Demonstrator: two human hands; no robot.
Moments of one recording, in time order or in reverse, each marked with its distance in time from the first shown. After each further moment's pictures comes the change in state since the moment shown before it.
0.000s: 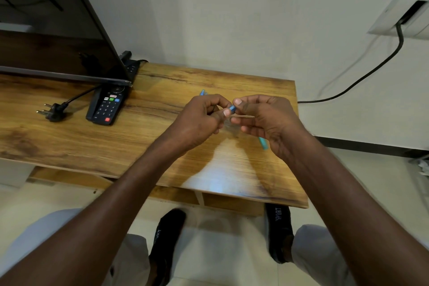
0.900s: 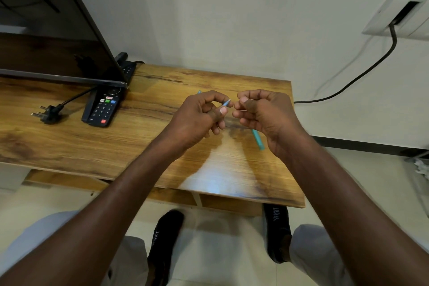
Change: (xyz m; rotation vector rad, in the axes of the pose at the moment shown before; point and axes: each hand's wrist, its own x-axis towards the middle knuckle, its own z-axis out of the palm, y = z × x) left_hand 0.000 0.002 0.000 -0.096 0.004 -0.035; right_hand 0.010 0.003 -0.006 -0.028 0.057 -0.106
